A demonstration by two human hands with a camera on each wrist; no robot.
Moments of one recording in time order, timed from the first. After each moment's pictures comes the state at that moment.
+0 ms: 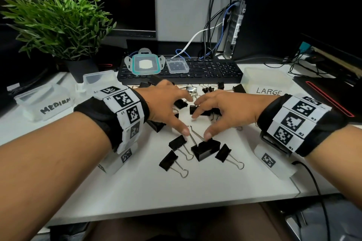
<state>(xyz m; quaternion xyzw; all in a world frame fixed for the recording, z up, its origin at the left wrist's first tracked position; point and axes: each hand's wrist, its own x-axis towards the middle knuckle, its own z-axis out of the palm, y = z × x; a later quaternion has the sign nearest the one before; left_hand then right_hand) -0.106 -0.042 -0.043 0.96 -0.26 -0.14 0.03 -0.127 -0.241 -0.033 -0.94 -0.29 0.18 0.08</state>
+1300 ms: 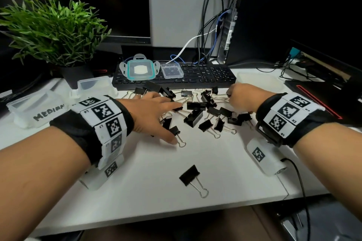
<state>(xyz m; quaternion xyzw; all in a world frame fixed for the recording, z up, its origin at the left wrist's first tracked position) -0.124 -0.030 -0.042 0.95 -0.24 -0.19 -0.01 -0.100 -0.265 -0.033 -0.99 0.04 0.10 0.03</state>
